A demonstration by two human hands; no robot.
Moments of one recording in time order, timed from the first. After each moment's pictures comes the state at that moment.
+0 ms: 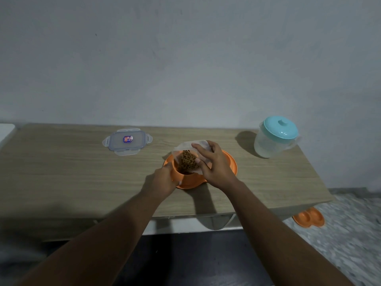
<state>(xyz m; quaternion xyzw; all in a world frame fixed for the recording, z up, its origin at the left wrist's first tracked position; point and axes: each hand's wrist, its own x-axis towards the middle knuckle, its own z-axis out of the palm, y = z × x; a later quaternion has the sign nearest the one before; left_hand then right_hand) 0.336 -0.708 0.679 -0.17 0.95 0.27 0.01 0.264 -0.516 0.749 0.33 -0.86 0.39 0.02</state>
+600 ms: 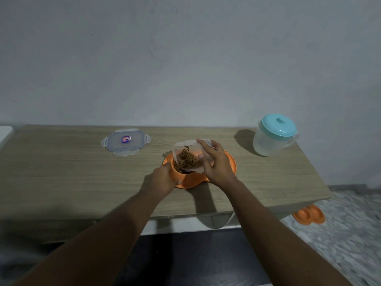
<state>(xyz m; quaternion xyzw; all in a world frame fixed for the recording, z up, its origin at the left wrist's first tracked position) 0.337 -0.706 0.684 -0.17 0.95 0.28 0.01 0.264 -0.513 0.747 0.27 -0.85 0.45 0.00</state>
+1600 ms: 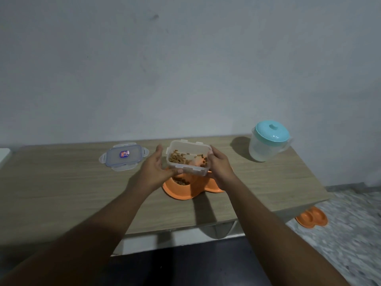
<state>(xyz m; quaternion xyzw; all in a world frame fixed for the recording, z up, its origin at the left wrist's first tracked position) 0.325 -0.730 0.754 -0.15 0.77 0.62 -0.03 0.241 -0.528 0.761 0.00 -0.71 0.68 -0.18</state>
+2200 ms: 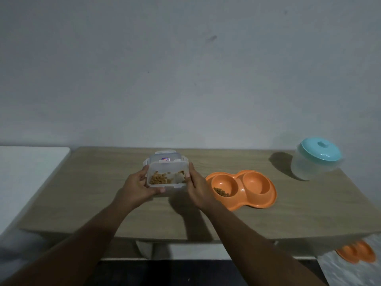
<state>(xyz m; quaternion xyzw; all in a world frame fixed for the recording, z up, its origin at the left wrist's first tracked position) 0.420 -0.893 0.735 -0.21 0.76 0.62 -0.06 0.322 -0.684 0.735 0.32 -0.78 0.53 -0.08</state>
